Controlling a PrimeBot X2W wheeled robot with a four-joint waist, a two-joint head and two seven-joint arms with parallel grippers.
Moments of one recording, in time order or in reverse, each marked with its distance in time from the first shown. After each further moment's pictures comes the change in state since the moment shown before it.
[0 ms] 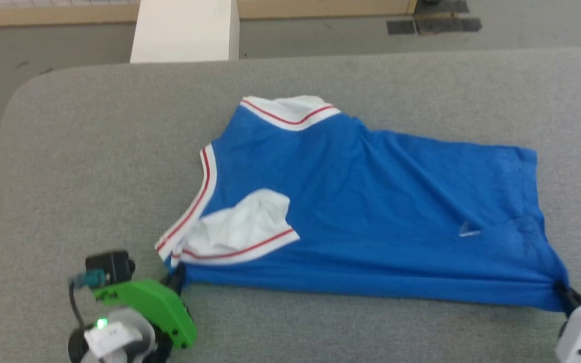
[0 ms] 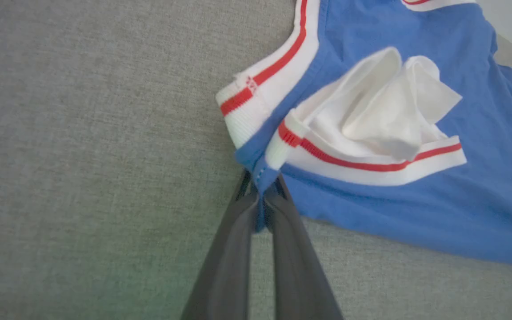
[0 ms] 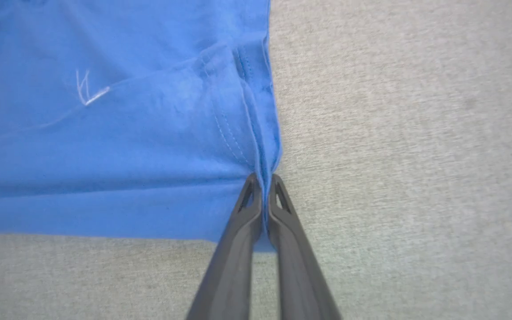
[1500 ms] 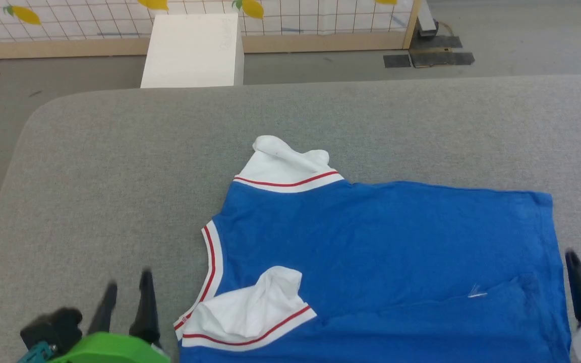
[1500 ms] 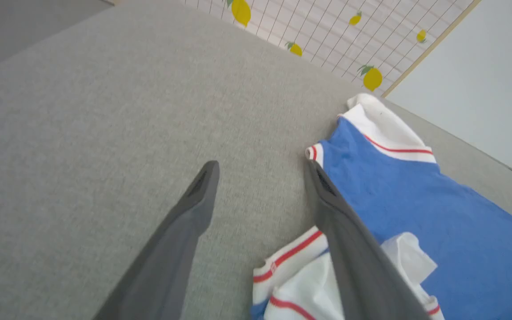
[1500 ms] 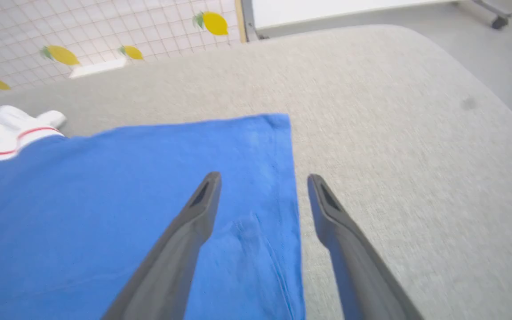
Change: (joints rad) left arm 0.268 -0.032 0.084 -0.268 0.000 0.045 -0.288; right arm 0.050 -0.003 -0.023 -0.138 0.006 0.000 -0.158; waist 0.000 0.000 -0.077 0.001
